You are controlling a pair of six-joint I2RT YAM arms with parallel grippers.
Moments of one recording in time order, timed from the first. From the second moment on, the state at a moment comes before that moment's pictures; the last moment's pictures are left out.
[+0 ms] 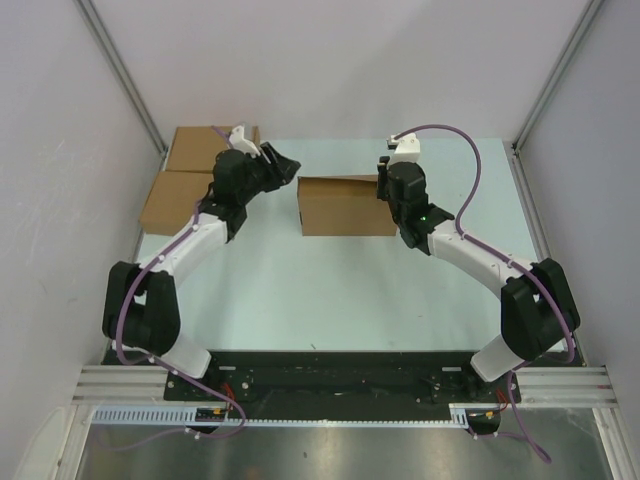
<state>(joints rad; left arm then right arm) -0.29 1.54 1.10 0.25 0.15 -0.63 0.56 1.56 1.13 0.19 0.44 0.17</state>
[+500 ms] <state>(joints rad) -0.29 1.58 1.11 0.24 0.30 -0.65 0.56 1.56 1.13 0.18 0.44 0.17</state>
